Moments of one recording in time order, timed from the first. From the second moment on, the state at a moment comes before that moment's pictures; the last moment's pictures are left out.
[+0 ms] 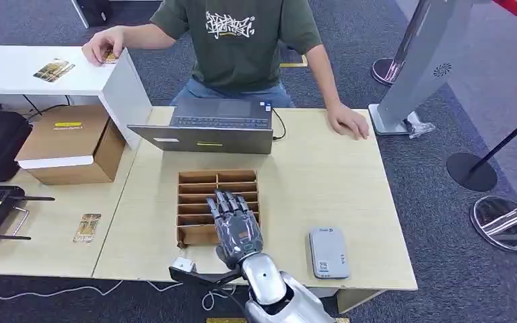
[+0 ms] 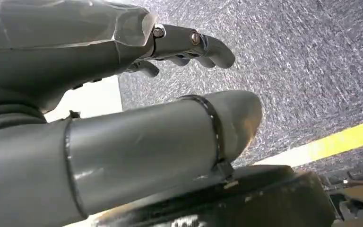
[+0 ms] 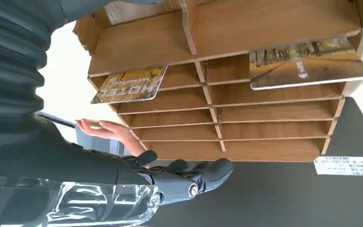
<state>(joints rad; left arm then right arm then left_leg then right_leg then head) -0.04 -0.27 0.76 -0.24 -1.33 0.29 0.17 -0.38 0.28 0.75 -0.89 1.27 -0.26 0.19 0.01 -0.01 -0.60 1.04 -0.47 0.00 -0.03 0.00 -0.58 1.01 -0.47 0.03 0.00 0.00</state>
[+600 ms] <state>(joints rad) -0.04 -0.27 0.76 -0.24 -1.34 0.29 0.16 -0.39 0.28 0.71 -0.86 1.37 -0.26 0.22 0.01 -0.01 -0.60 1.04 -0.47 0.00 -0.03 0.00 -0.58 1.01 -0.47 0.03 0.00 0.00</state>
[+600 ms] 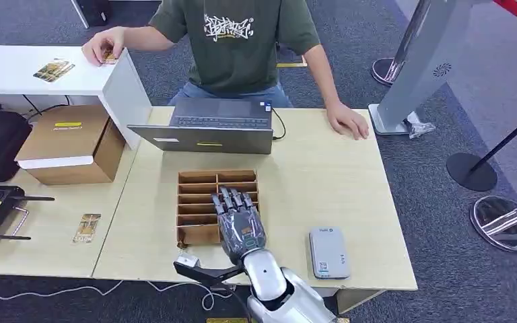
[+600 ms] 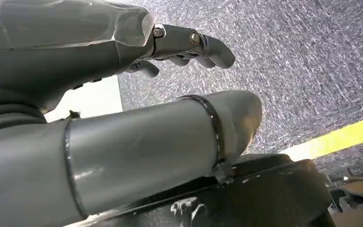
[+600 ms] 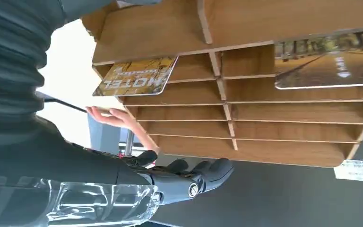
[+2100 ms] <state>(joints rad) -0.03 -0.26 0.77 -0.24 -1.39 0.30 0.11 -0.21 0.21 0.57 -1.19 1.46 -0.14 0.20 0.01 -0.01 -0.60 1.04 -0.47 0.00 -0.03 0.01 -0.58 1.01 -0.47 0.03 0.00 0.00</state>
